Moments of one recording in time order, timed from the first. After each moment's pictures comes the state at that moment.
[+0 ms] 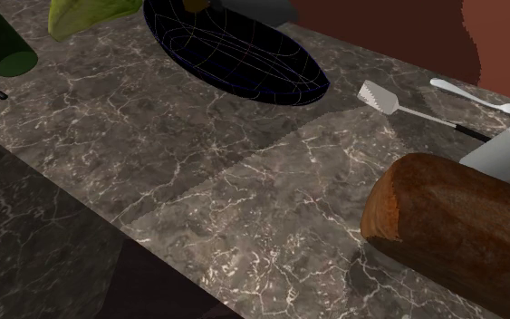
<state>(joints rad) 0.24 -0.11 -0.22 -1.65 -0.25 1.72 -0.89</state>
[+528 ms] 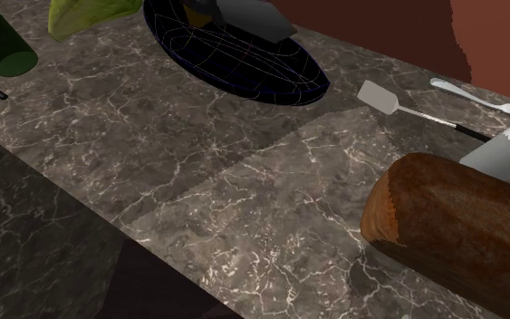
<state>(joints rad) 0.24 -0.13 -0.22 -1.74 -0.26 1.79 -0.87</state>
